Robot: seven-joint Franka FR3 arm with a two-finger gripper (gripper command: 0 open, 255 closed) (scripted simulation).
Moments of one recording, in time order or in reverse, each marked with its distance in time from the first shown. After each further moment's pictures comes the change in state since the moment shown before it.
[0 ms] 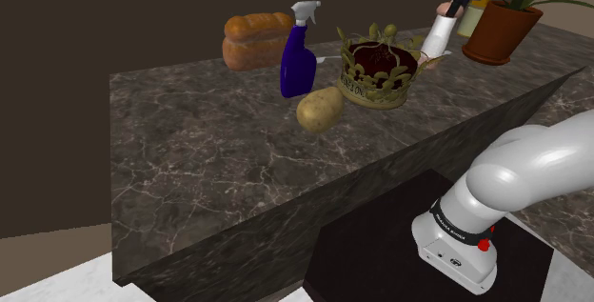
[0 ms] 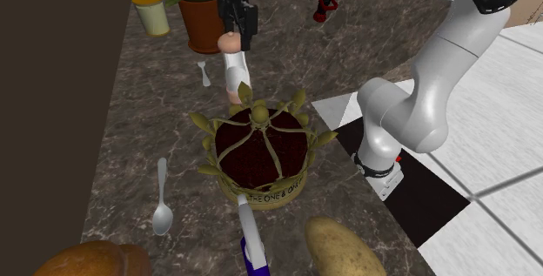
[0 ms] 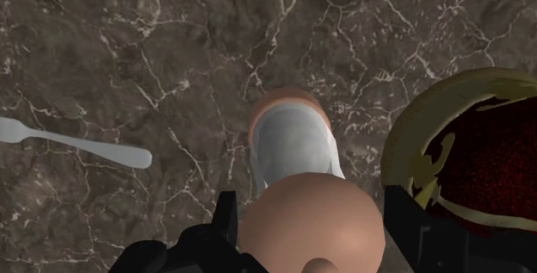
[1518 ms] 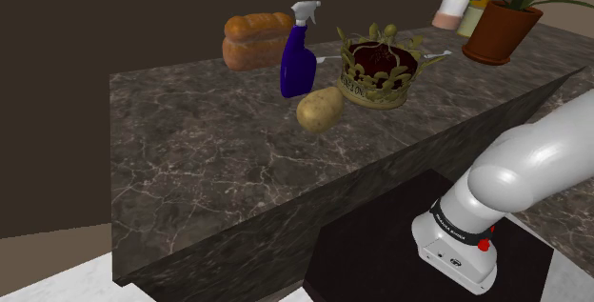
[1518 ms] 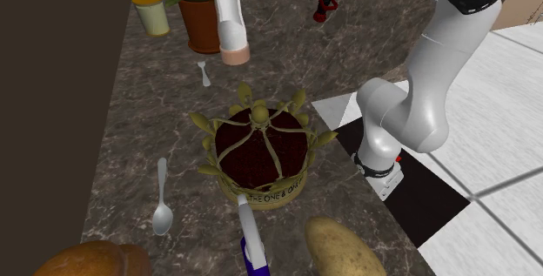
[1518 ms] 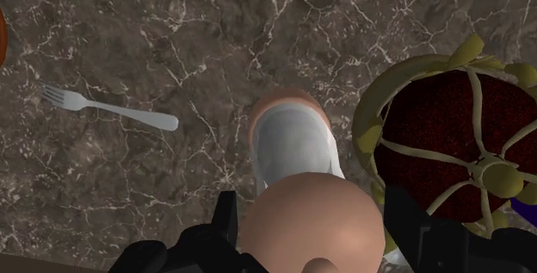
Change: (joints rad) arm 0.034 0.189 -0.033 0.501 0.071 -0.326 -0.052
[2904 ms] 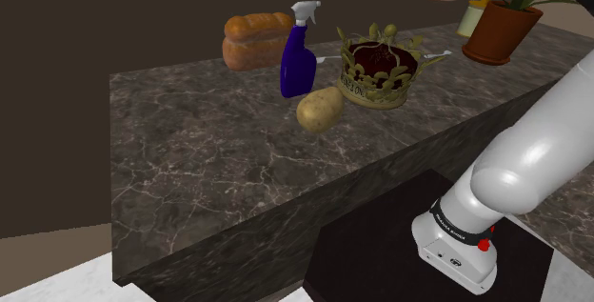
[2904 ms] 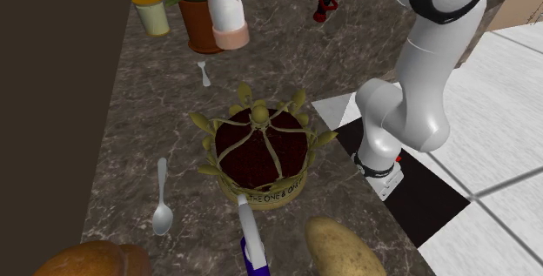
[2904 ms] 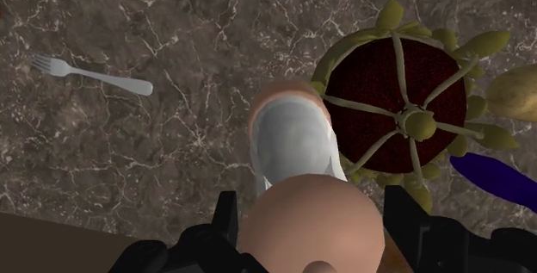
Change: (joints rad) arm 0.059 0.228 -0.035 0.456 0.119 -0.257 0.056
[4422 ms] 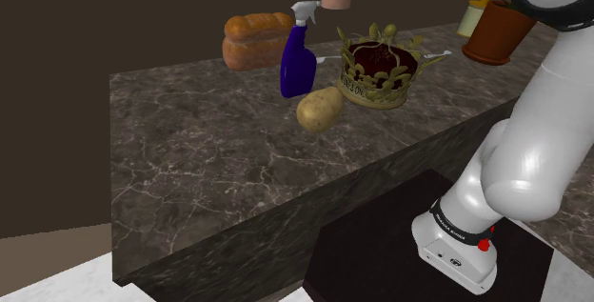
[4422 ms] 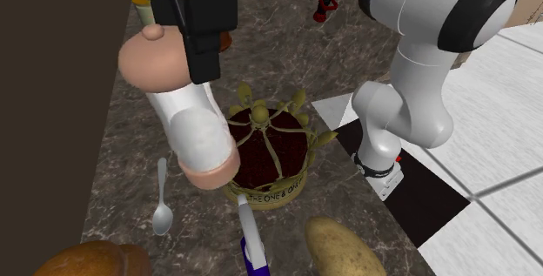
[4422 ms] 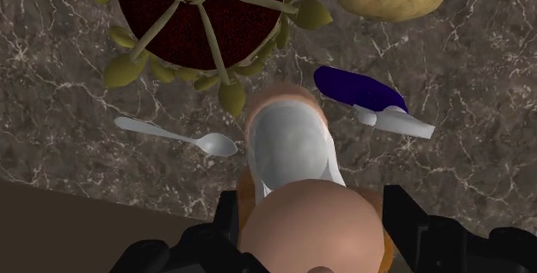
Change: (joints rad) arm 0.258 0.196 0.327 0.125 0.021 0.080 0.598
